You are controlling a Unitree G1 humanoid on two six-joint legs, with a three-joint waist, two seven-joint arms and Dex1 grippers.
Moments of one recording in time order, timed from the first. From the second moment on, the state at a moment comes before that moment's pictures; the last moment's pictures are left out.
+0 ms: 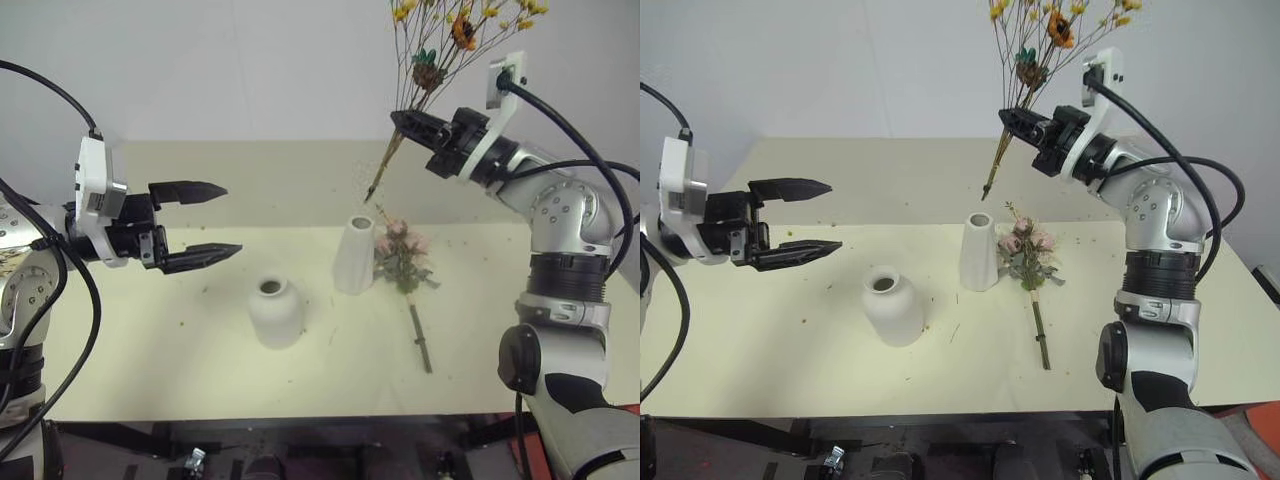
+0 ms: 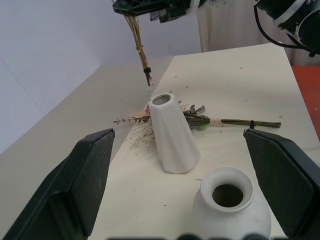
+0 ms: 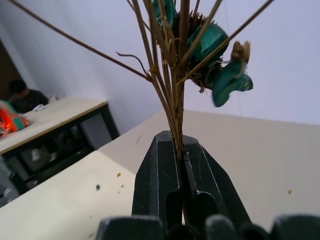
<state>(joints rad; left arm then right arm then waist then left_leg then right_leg) -0.57 0.95 0.27 -0.13 -0.68 0.46 -1.24 -1.12 -0.44 -0.25 0.23 0.59 0.85 0.70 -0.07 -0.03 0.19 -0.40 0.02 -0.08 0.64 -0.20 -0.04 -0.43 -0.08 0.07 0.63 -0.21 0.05</state>
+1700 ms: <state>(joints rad) -0.59 0.98 0.28 -0.14 -0.75 0.58 -1.17 -0.86 -0.41 0.03 0.09 0.37 0.50 0.78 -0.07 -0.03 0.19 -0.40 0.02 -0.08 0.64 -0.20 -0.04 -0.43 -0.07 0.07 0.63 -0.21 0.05</state>
